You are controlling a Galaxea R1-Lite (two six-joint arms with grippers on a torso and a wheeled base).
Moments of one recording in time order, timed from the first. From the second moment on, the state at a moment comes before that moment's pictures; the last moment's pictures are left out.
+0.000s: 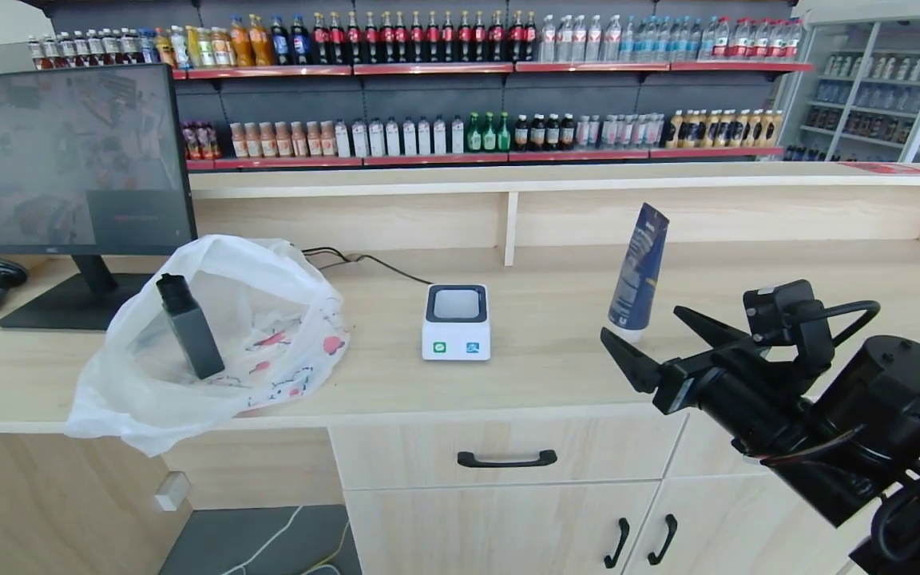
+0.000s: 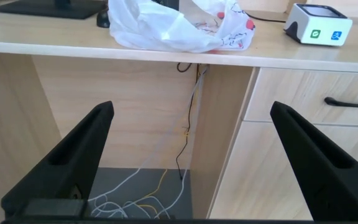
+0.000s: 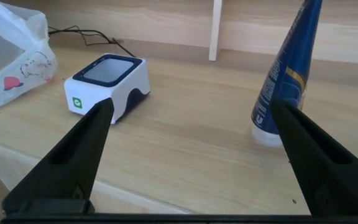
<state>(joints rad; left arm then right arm) 0.00 0.00 0.00 0.00 0.00 0.01 0.45 1.81 -0.34 -1.57 -0.06 -0.03</state>
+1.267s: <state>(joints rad) 0.00 0.00 0.00 0.00 0.00 0.01 0.29 2.04 -0.59 -1.57 -0.07 -0.02</state>
